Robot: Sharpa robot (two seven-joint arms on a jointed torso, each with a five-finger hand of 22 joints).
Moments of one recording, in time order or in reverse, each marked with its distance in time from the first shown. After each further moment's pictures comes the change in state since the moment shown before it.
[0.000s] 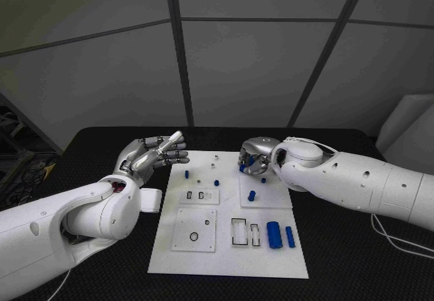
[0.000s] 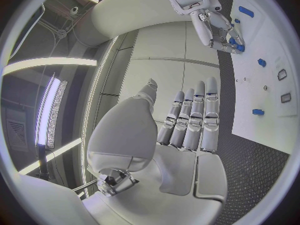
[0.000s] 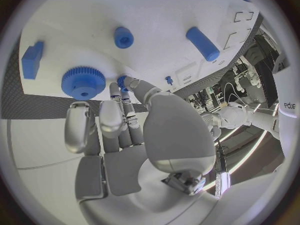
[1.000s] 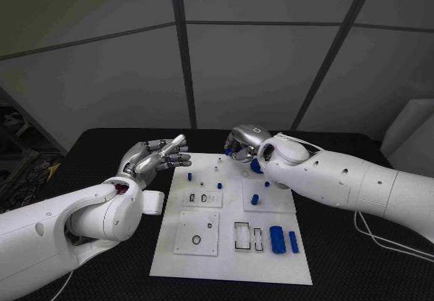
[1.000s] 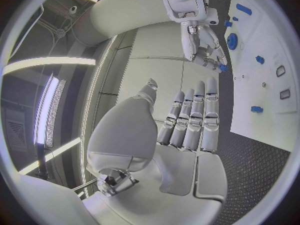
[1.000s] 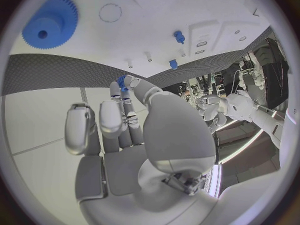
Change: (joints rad) left arm 0.003 0.004 0.000 -0.009 0.000 0.002 -0.007; left_hand 0.000 0.000 -0.003 -0.003 0.000 0.003 0.003 0.000 -0.001 -0.004 0.004 -0.004 0.000 0.000 0.000 0.000 0.001 0.000 0.000 0.000 0.000 0.001; right arm 0.024 0.141 0.001 -0.104 0.008 -0.238 -0.018; right_hand 0.006 0.005 0.002 0.006 -0.004 0.019 -0.005 0.008 0.008 0.017 -0.007 0.000 0.003 0.000 0.000 0.005 0.002 0.000 0.010 -0.003 0.009 0.018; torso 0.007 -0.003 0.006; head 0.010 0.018
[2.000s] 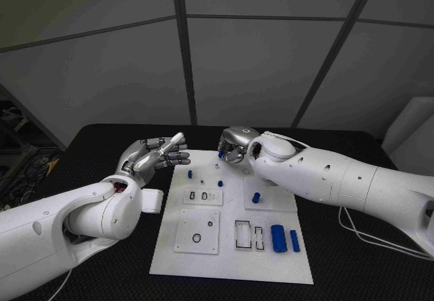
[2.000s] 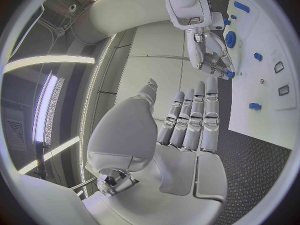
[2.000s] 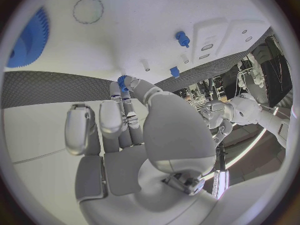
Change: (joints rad) left arm 0.006 0.002 0.000 -0.001 0.000 0.002 -0.004; left_hand 0.000 0.000 0.000 0.000 0.000 -0.001 -0.001 -0.004 -0.001 0.000 0.000 0.000 0.000 0.000 0.000 -0.005 0.000 0.000 0.000 0.000 0.000 0.000; right arm 0.001 0.071 0.000 -0.073 0.011 0.087 -0.012; right_hand 0.000 0.000 0.002 0.009 -0.003 -0.001 0.003 -0.003 -0.001 0.000 0.000 0.000 0.000 0.000 0.000 0.005 0.000 0.000 0.000 0.000 0.002 0.001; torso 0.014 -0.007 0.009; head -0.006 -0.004
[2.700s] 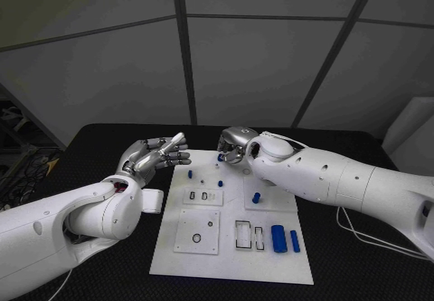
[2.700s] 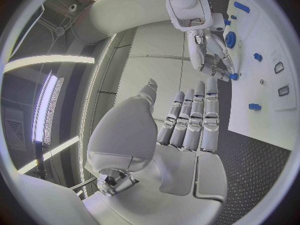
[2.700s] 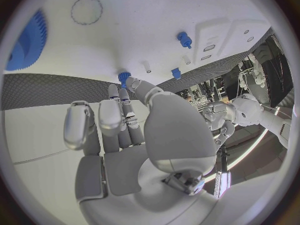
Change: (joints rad) left arm 0.001 0.000 0.000 0.001 0.000 0.001 -0.001; left_hand 0.000 0.000 0.000 0.000 0.000 0.000 0.000 0.000 0.000 0.000 0.000 0.000 0.000 0.000 0.000 0.000 0.000 0.000 0.000 0.000 0.000 0.000; right arm 0.000 0.016 0.000 -0.016 -0.001 0.010 -0.014; right_hand -0.020 -0.030 0.000 0.026 -0.022 -0.081 0.022 -0.026 -0.014 -0.079 0.032 -0.045 -0.009 0.000 0.007 -0.018 -0.057 0.000 -0.036 0.018 -0.023 -0.059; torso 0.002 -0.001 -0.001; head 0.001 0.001
